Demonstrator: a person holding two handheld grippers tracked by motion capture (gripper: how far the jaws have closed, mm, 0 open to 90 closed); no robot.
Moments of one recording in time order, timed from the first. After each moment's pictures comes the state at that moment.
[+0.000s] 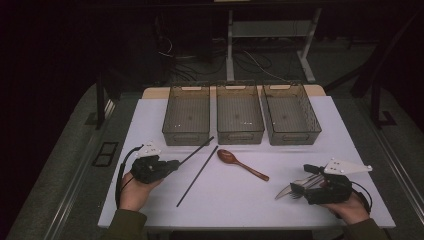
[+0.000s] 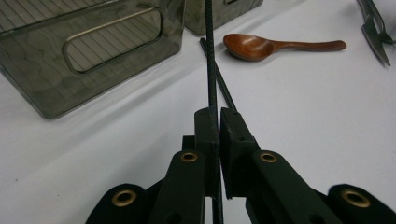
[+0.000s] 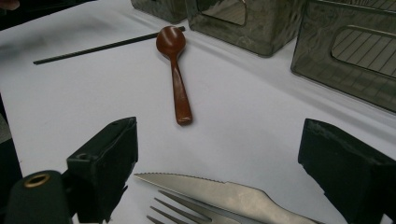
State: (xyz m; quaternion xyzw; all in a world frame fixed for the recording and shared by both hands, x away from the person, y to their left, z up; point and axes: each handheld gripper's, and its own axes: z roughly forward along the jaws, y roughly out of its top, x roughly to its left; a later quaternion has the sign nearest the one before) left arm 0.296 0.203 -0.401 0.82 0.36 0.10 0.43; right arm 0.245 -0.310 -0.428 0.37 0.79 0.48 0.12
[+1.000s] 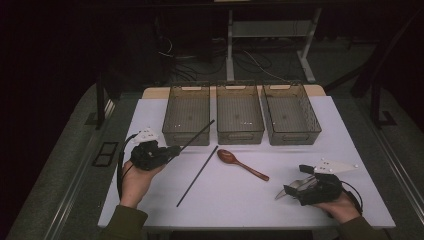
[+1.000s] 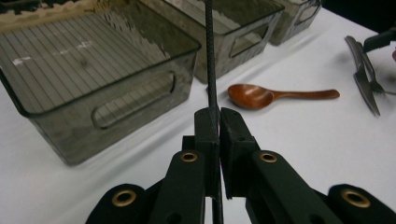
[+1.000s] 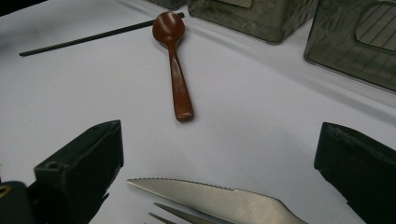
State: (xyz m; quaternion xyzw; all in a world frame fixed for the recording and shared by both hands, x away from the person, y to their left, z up) left arm 0.315 0.197 -0.370 0.80 0.37 0.12 0.46; right arm 0.254 -0.296 -0.443 0.37 0.79 0.47 0.11
